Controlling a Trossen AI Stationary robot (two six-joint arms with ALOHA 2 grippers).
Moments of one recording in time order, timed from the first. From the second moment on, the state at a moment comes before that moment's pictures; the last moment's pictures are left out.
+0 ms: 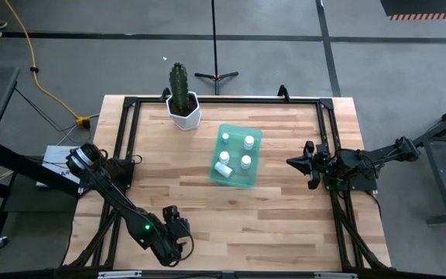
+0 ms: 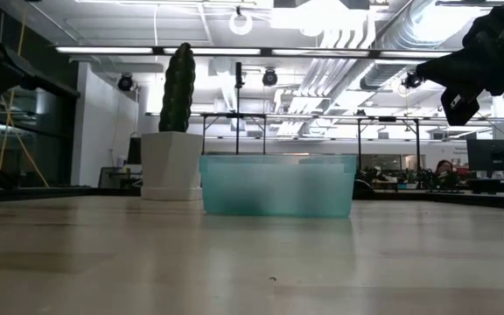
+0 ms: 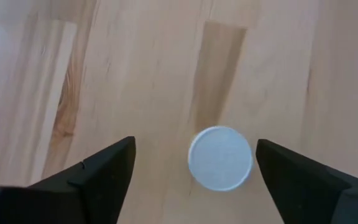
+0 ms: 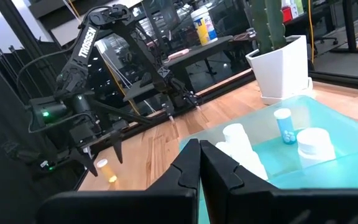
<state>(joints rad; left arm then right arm) -0.83 1.77 1.11 -0.59 -0.37 -0.95 0.29 0.06 0.01 0.07 0.40 0.43</state>
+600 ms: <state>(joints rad) -0.82 1.81 1.11 -0.57 -0.36 -0.92 0.29 0.06 0.01 0.07 0.40 0.43</state>
